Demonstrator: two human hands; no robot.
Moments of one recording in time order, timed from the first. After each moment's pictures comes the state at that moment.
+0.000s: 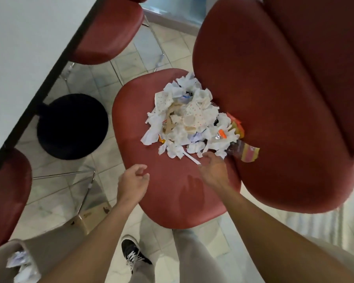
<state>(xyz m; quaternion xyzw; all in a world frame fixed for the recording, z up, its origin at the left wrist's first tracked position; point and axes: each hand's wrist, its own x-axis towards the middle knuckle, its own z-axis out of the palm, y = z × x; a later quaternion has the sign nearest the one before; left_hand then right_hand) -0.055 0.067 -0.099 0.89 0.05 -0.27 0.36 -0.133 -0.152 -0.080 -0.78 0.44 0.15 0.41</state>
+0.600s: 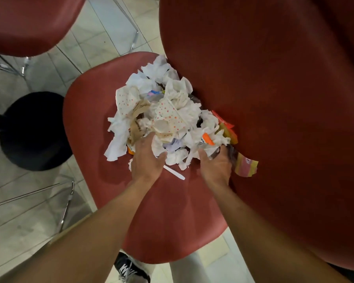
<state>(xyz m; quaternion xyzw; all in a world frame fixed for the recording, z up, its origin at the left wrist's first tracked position) -0.004 -0.094 -0.204 0.91 -0.10 -0.25 0.31 -0.109 -0.237 -0.184 -0.68 0.61 0.03 0.41</state>
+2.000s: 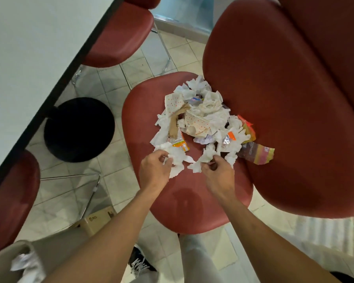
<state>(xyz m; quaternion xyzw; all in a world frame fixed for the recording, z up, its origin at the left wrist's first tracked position) -0.037 0.029 -0.089 0.92 -0.02 -0.17 0.36 -0.130 -0.106 -0.066 -0.75 0.47 -0.01 0.47</state>
